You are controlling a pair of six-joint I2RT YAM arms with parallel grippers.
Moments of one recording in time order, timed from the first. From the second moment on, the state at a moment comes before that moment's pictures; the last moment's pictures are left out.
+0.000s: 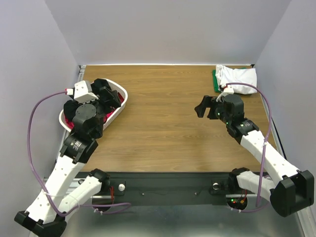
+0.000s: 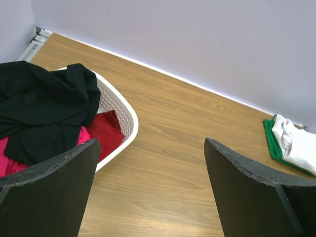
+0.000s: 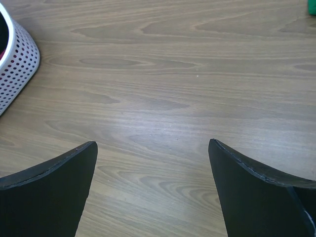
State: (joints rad) left arm -0.47 0.72 0.93 -0.26 -0.51 -0.42; right arm 0.33 1.04 0.77 -0.15 -0.03 0.37
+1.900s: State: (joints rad) left arm -0.02 1.54 0.90 0.03 -0.54 -0.31; right arm 0.33 1.01 0.73 -0.16 -0.04 0.35
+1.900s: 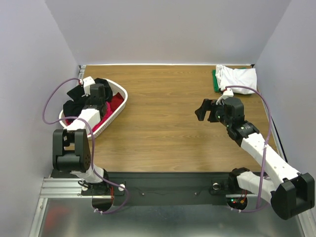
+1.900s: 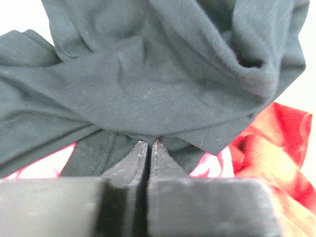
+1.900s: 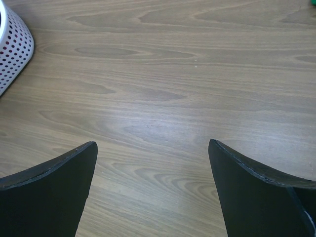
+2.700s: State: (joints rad) left arm -0.11 1.29 1.67 0.11 0.28 -0.40; right arm 0.33 1.04 0.73 -0.16 -0.05 0.35
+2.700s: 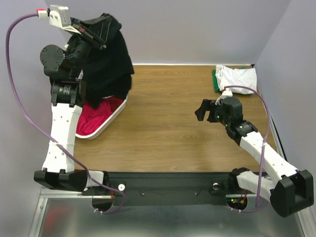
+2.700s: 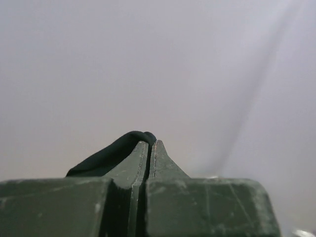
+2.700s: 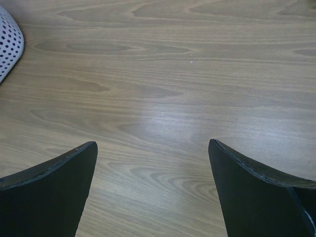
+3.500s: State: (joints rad) left arm -0.42 1.70 1.44 0.34 0.52 -0.68; right arm 0.33 0.94 0.70 -0.16 0.18 0.39
